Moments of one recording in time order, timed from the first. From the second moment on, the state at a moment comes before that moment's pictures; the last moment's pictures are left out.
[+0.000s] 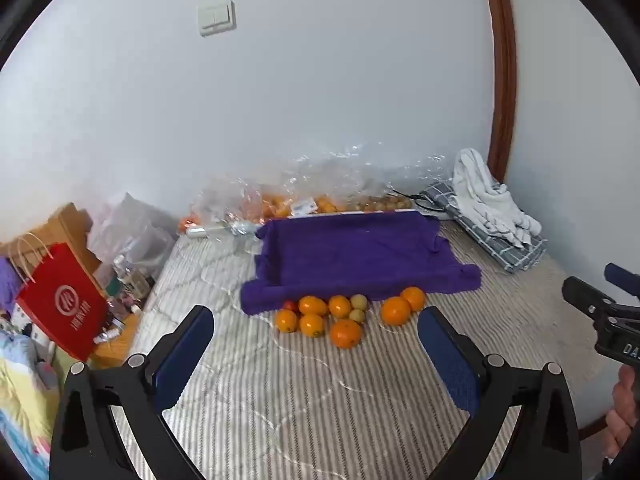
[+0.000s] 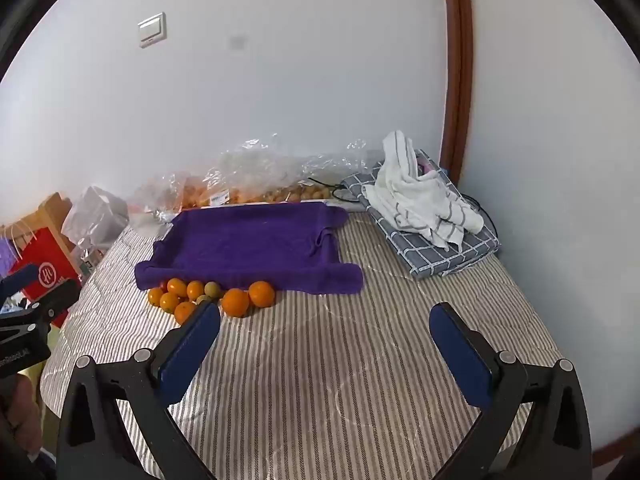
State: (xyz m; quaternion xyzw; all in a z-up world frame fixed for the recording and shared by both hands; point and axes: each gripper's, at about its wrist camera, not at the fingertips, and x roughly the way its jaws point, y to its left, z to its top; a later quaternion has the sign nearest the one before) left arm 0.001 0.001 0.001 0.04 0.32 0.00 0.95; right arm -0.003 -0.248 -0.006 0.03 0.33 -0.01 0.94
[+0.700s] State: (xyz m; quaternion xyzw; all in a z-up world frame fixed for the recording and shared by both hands) left arm -0.025 0.006 -0.003 0.04 0.29 0.01 0.96; right arm -0.031 -0.215 -0.006 -0.03 0.31 -0.01 0.95
